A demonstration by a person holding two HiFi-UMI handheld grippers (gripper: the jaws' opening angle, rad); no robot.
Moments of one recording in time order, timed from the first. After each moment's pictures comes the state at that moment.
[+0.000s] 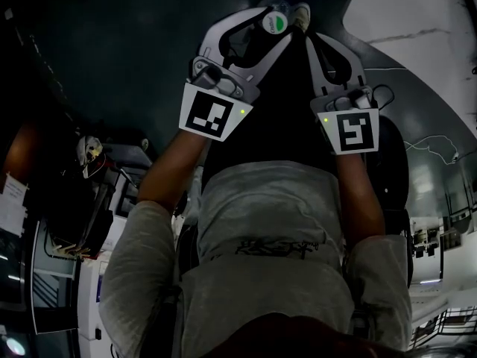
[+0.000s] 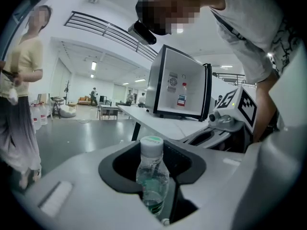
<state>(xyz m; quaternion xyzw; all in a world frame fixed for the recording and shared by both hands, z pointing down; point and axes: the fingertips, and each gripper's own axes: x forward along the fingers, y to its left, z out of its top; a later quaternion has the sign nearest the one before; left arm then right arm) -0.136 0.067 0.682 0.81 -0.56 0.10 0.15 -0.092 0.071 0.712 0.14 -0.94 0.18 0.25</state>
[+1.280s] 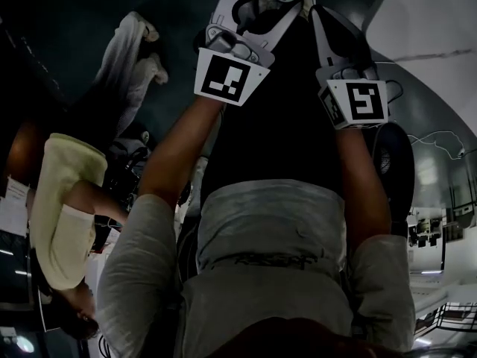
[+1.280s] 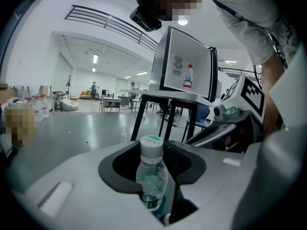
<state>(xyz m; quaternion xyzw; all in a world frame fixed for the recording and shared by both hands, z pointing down) -0.128 0.042 0.791 0.80 -0.57 0.12 0.17 -0.087 0.049 0.809 0.20 -0.91 0.27 0.24</state>
